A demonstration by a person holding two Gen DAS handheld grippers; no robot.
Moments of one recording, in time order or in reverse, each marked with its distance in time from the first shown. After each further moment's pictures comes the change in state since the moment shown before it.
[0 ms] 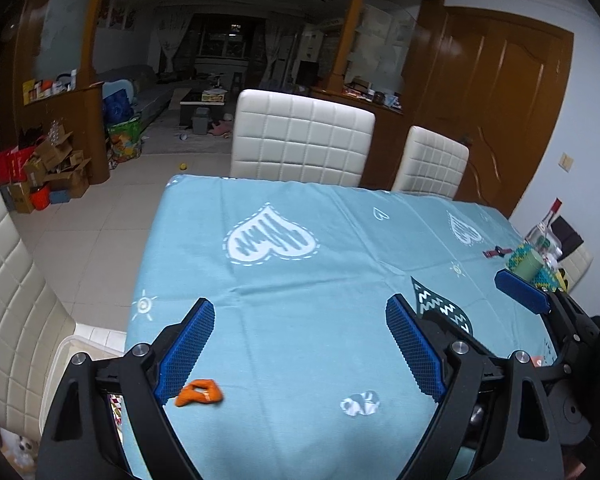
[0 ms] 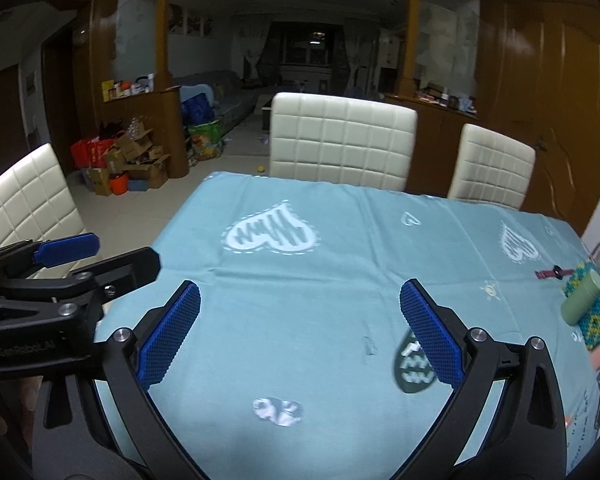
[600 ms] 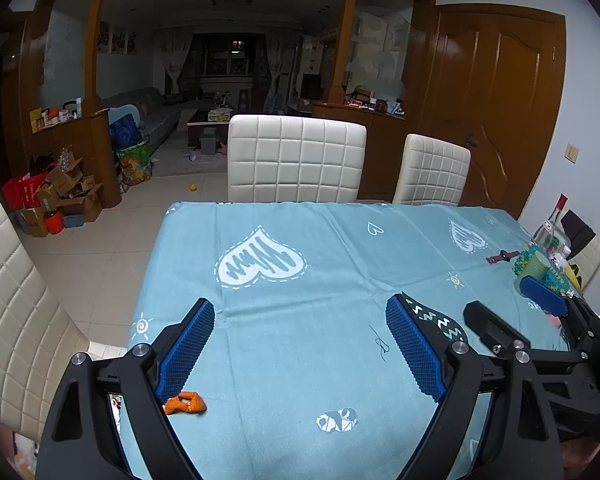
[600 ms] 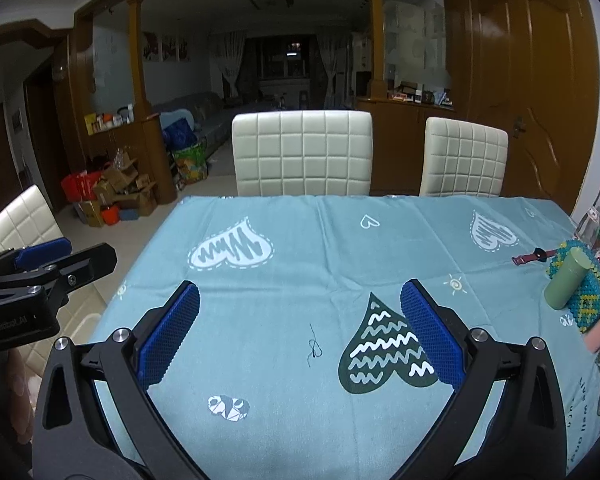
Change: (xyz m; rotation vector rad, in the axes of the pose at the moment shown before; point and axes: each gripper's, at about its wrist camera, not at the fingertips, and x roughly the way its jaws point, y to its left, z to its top) left arm -0.013 -0.051 0.016 0.047 -0.052 0.079; right arm -0.025 -0.071 0.003 0.097 -0.060 -0.001
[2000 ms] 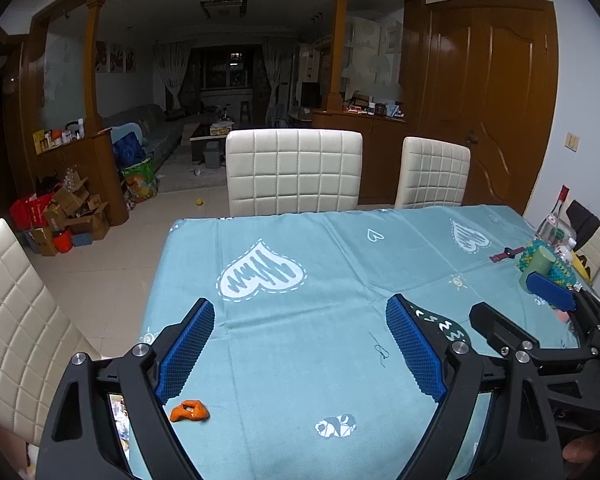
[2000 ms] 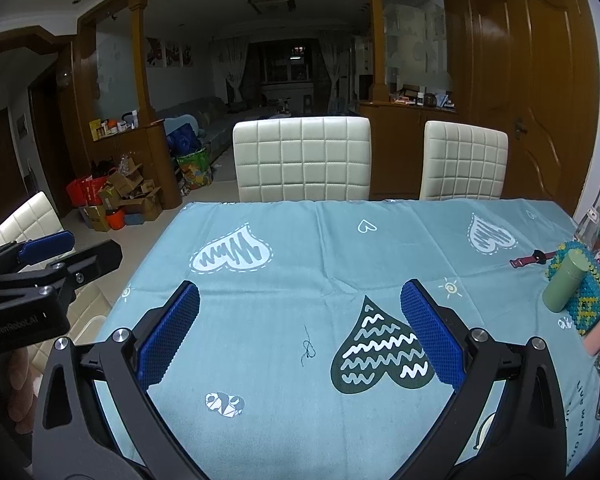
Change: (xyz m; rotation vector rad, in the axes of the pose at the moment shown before) left arm -0.006 -0.022 0.004 0.052 -0.037 0.040; right arm -0.014 -0.013 0.000 0.000 -0.006 0.022
